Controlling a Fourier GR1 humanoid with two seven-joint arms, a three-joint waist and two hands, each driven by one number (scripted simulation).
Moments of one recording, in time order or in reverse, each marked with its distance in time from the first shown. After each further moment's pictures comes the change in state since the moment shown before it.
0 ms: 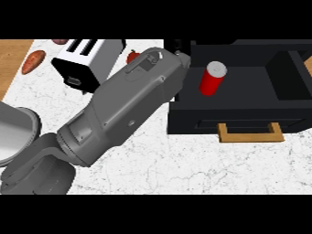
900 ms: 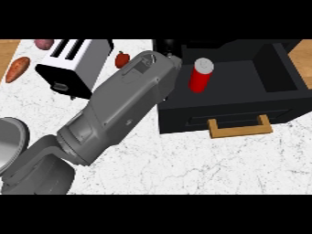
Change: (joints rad) left arm 0.027 0.000 0.010 0.059 -0.066 -0.033 0.050; right arm 0.259 0.000 -0.365 0.004 -0.749 0.037 0.146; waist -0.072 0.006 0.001
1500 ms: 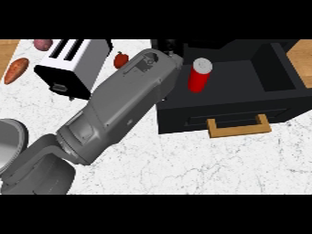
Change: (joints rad) left arm -0.012 0.000 0.005 -0.001 -0.083 -0.002 0.103; right arm 0.060 0.049 0.026 0.034 -0.134 -0.056 0.117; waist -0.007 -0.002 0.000
